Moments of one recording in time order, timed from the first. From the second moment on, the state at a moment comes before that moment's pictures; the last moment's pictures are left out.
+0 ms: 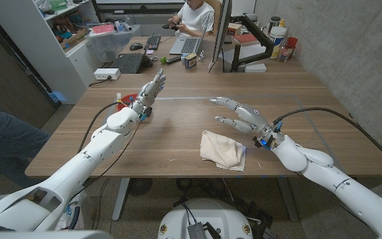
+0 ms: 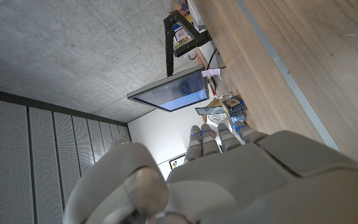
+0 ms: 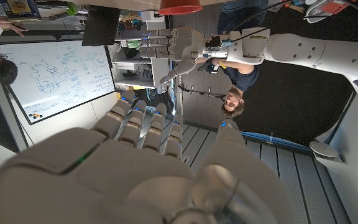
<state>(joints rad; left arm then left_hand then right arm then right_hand) 0.78 0.60 0.41 -1.43 -0.57 -0.13 -0.02 0.39 0.03 -0.06 0.10 0.34 0.05 0.05 0.20 0.19 0.00 -0.01 0.20 0.19 -0.08 0.00 0.19 0.18 -0.10 -0.02 0.20 0.18 -0.98 -0.69 -0.41 -1.50 -0.62 0.84 -0.44 0.30 0.07 0.19 -0.10 0.20 0.25 -0.15 0.20 0.19 0.28 -0.06 0.23 0.18 0.22 0.06 0.19 0.18 0.23 0.04 0.21 0.18</state>
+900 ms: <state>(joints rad) 0.78 0.60 0.42 -1.42 -0.56 -0.14 -0.02 0.39 0.04 -0.07 0.10 0.34 0.05 0.04 0.20 0.19 0.01 -0.01 0.20 0.19 -0.08 0.00 0.19 0.18 -0.10 -0.02 0.20 0.18 -0.96 -0.81 -0.50 -1.60 -0.76 0.69 -0.51 0.30 0.06 0.19 -0.10 0.20 0.24 -0.16 0.20 0.19 0.28 -0.07 0.23 0.18 0.22 0.06 0.19 0.18 0.23 0.04 0.21 0.18</state>
